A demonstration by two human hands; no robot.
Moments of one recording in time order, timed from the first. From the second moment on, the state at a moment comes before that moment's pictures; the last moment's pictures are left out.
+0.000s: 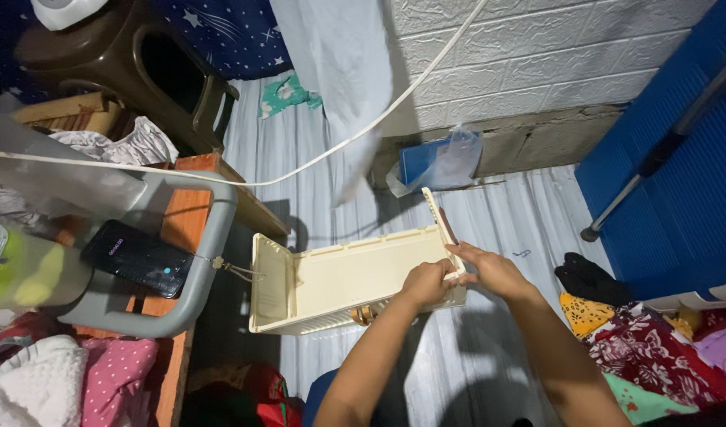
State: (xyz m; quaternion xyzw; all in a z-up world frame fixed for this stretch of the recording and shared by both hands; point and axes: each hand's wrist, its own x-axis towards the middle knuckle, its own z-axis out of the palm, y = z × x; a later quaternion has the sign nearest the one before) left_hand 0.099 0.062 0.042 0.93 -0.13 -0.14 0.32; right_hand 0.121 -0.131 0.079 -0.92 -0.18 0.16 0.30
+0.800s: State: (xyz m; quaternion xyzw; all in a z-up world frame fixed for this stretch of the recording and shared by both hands) left_hand 0.118 0.065 0.032 0.90 -0.14 -0.21 0.36; right_hand 0.105 -0.120 0.087 -0.92 -0.17 0.14 0.34
